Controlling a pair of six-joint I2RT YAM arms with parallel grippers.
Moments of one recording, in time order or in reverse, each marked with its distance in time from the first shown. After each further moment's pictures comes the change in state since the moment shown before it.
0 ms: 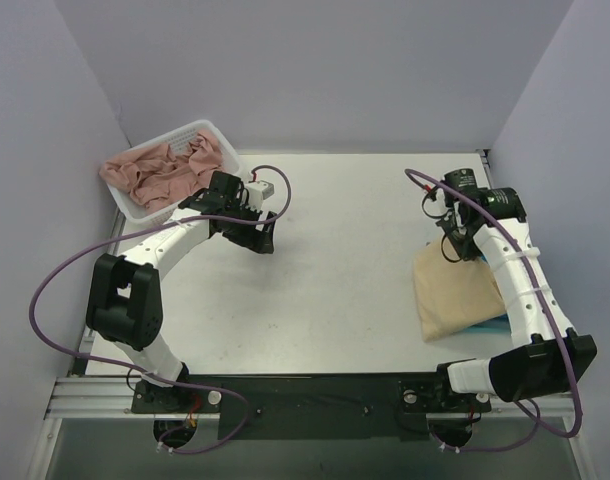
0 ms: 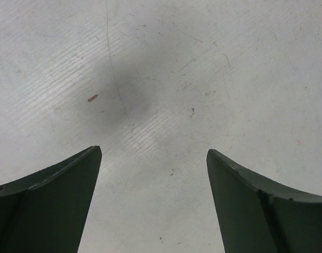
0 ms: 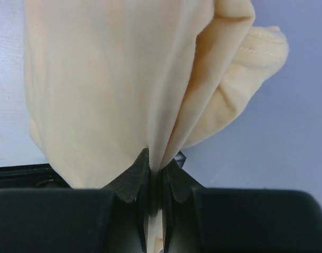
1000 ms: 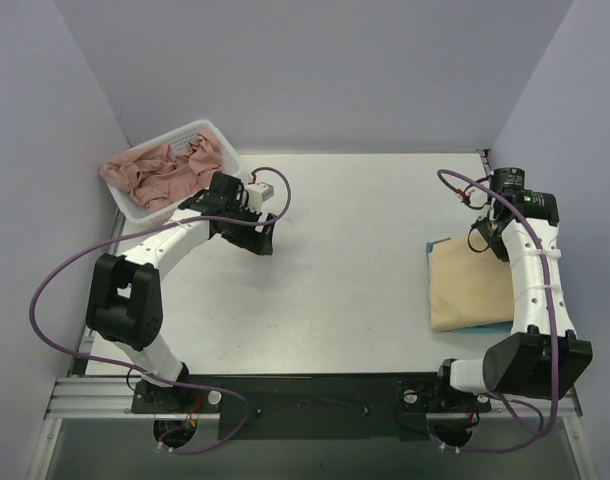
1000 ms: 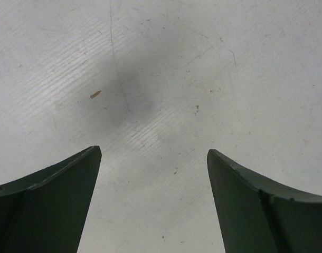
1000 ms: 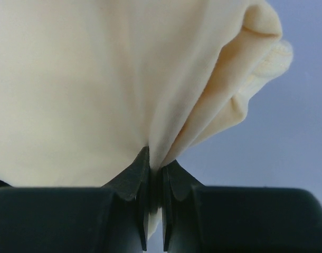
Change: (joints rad) left arm 0.000 0.000 -0.010 0.000 -0.015 0.006; right arm -0.298 -0.002 0.023 0.064 -0.008 -0.323
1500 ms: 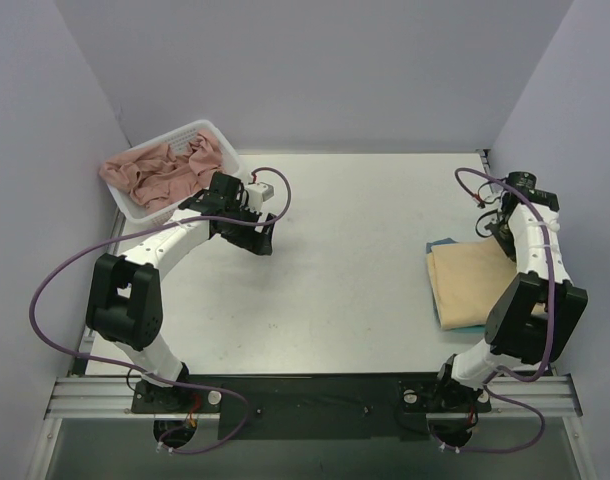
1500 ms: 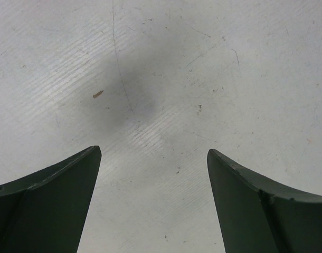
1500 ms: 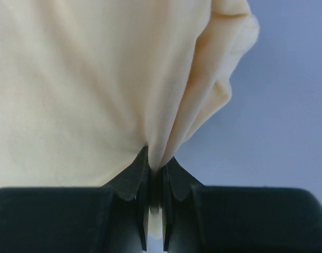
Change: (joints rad) left arm 0.000 0.000 0.000 -0.001 -0.007 0.010; right arm -0.172 0.231 -0.083 0.212 -0.007 -0.084
